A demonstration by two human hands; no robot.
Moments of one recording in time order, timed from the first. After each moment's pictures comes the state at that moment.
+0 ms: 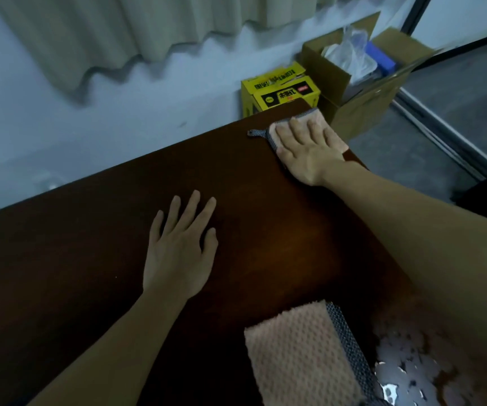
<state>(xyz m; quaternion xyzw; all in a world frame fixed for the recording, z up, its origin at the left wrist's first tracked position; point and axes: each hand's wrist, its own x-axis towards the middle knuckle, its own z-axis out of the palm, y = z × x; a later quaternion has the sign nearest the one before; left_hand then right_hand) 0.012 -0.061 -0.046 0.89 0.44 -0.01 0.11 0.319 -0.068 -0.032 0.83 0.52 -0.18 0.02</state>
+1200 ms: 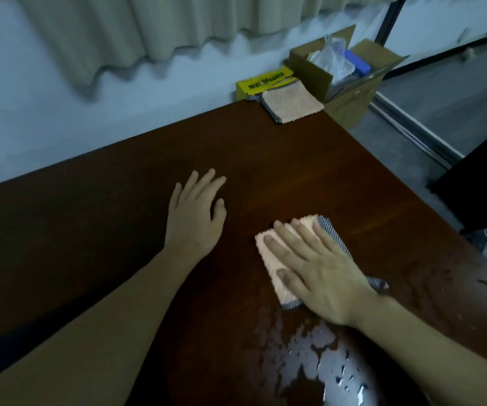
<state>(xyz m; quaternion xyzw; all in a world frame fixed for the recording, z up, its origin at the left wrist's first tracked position) -0.040 -0.108 -0.027 0.90 0.38 0.11 0.19 0.116 -0.325 -0.048 0.73 0.68 -0.08 -0.03</state>
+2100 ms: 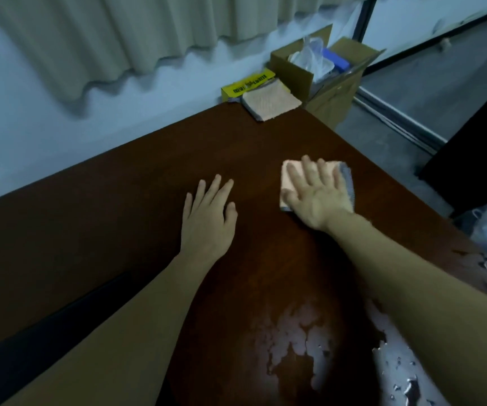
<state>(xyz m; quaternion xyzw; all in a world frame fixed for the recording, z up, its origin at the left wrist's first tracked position) -0.010 -0.146 -0.031 0.90 0.38 0.08 0.22 0.194 -0.261 -0.030 0.88 0.45 -0.16 0.06</state>
